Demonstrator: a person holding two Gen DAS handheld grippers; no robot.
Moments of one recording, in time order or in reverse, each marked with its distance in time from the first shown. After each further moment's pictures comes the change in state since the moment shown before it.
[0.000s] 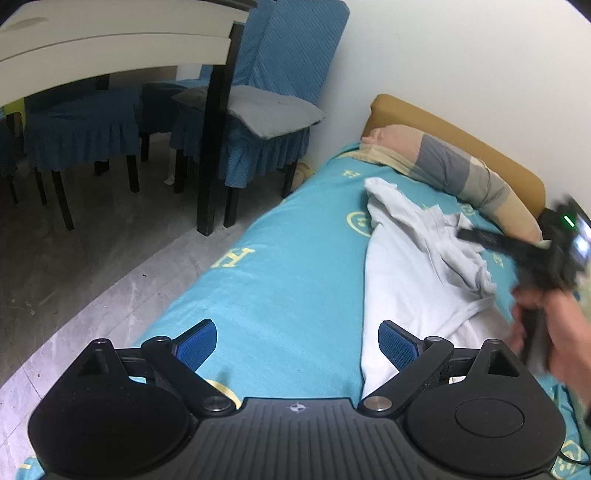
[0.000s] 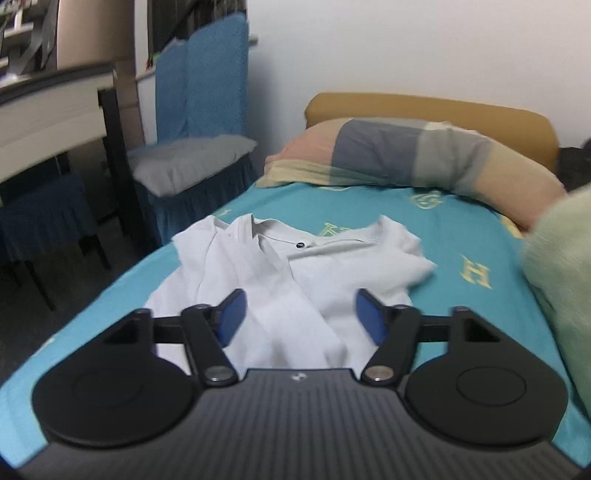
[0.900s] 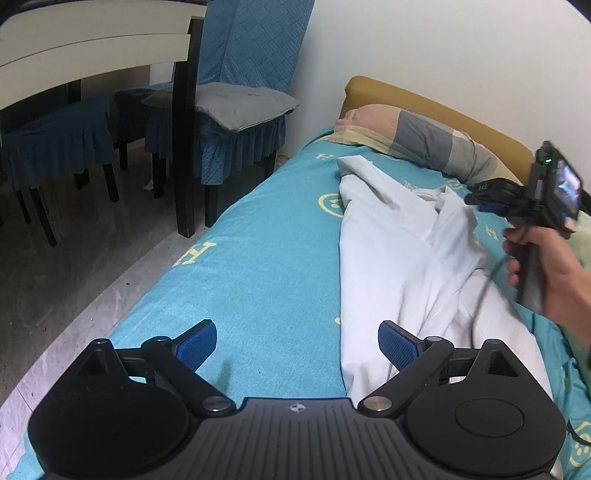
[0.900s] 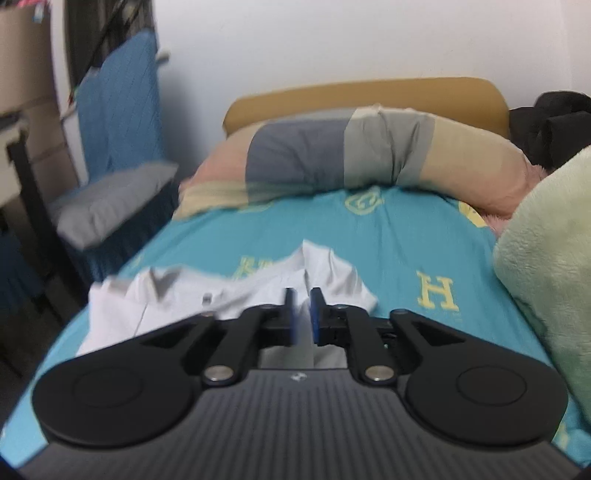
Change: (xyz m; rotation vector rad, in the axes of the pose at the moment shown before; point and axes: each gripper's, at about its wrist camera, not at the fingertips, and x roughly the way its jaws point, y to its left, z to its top) left arm 0.023 -0.033 -0.013 0.093 0.015 -0.015; right arm 0.028 -0.058 0.017 0.175 -0.012 -0.152
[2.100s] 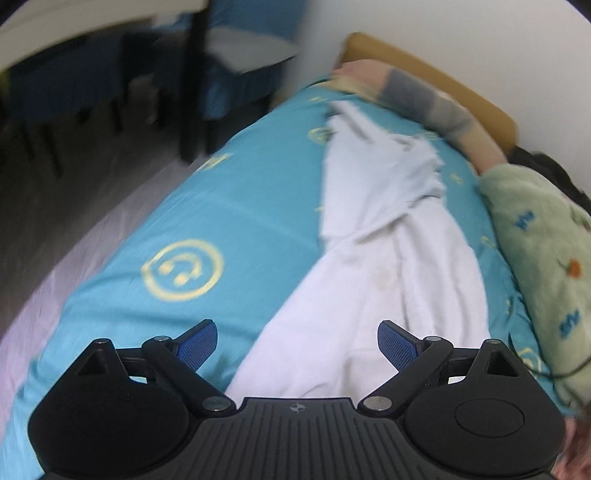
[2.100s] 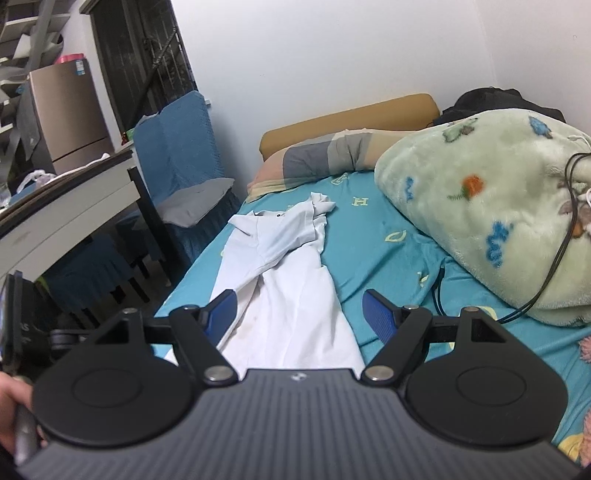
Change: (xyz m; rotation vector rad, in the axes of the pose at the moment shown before) left arm -0.111 0.029 -0.052 -0.147 0.251 -0.049; right arm -0.442 -0.022 -0.152 0.154 -0.061 0.085
